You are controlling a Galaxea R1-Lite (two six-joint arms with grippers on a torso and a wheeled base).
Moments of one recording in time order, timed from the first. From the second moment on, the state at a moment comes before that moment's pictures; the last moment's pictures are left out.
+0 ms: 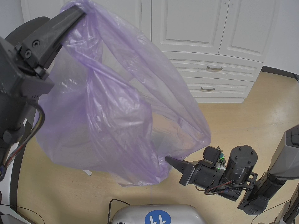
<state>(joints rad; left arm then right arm) -0.91 1.26 -0.65 -1.20 0.03 -0.45 0.81 1.99 -0.36 -1.55 0.02 0.65</state>
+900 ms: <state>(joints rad) -0.57 1.42 -0.62 -0.90 -0.20 -0.39 0.46 1.69 -0.24 -1.47 0.20 0.26</state>
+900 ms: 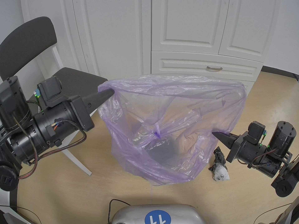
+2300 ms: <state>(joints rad) -0.39 2.14 -0.78 -1.39 -0.19 -0.51 0.39 1.74 -0.85 -0.29 0.14 0.08</state>
